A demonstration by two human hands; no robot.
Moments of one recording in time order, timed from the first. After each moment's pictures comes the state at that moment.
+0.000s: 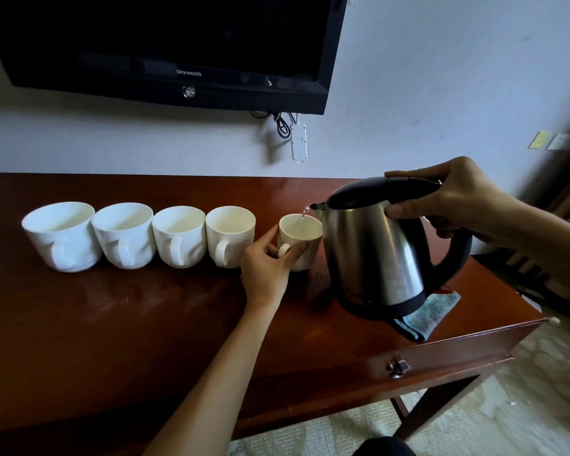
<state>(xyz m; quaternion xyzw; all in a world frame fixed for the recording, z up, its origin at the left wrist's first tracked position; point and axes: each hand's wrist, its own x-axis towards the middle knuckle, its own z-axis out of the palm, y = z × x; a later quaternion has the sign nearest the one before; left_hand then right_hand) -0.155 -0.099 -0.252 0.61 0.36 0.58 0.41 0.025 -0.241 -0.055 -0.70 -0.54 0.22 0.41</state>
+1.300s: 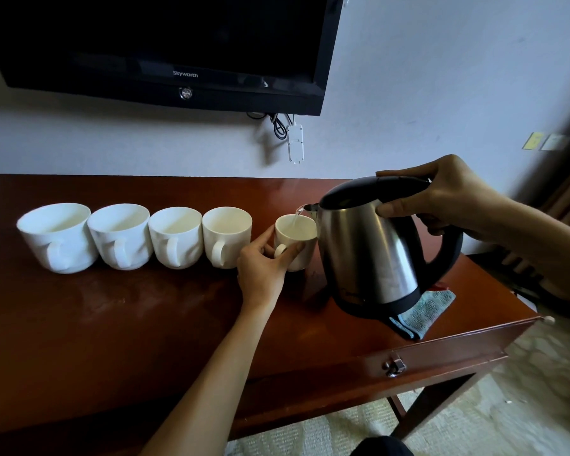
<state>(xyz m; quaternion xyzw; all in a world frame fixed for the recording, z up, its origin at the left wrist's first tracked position) -0.155 -0.099 -0.252 0.60 0.36 0.58 0.42 0.027 -0.236 -0.054 -0.70 -0.54 0.22 0.41</state>
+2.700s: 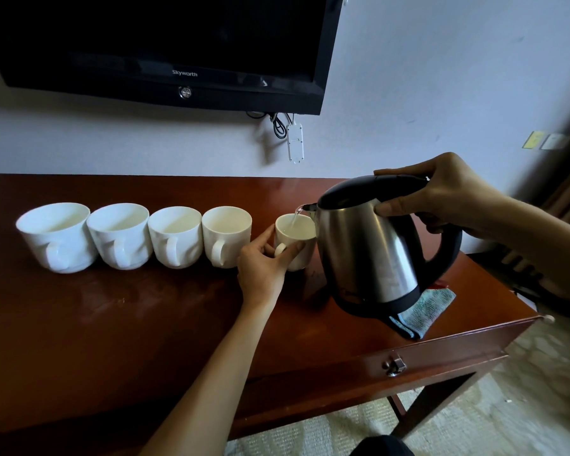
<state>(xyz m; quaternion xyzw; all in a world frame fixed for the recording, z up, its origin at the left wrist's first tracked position) -0.154 -0.098 -0.251 0.59 0.36 0.58 0.42 0.026 -0.234 -0.054 -0.71 -0.54 0.22 0.40</state>
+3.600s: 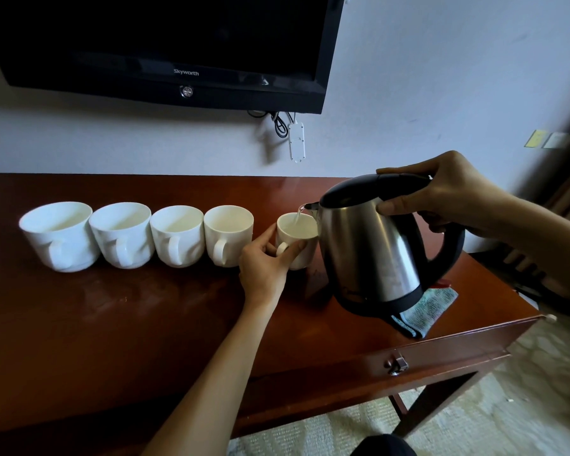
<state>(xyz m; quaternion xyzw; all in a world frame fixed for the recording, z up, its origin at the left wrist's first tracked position) -0.153 -0.099 -0.251 0.59 0.37 0.58 0.41 0.026 -0.234 -0.055 -0.70 -0.55 0.21 0.40</state>
